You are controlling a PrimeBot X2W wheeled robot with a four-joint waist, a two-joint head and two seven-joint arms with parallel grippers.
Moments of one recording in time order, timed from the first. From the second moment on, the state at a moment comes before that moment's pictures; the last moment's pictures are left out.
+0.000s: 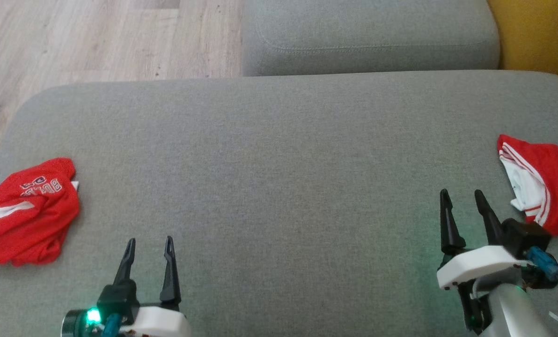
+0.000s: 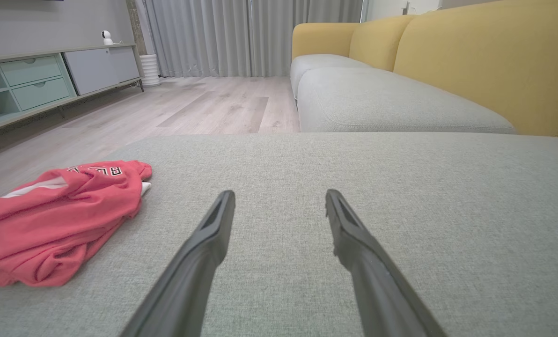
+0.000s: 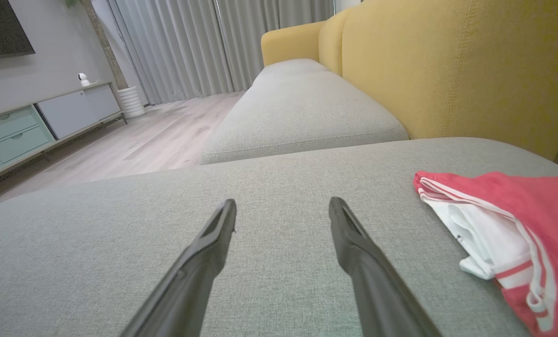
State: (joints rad) left arm -0.02 0.05 -0.13 0.40 -0.12 0.06 -0.26; right arm -0.17 -0.05 -0.04 0.53 0.15 0.13 -0.25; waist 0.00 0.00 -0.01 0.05
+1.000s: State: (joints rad) left arm 0.02 0.05 -0.02 0.39 -0.13 0.08 -0.26; right arm -0.14 -0.05 0.08 0.53 0.20 0.13 -0.25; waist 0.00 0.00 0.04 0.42
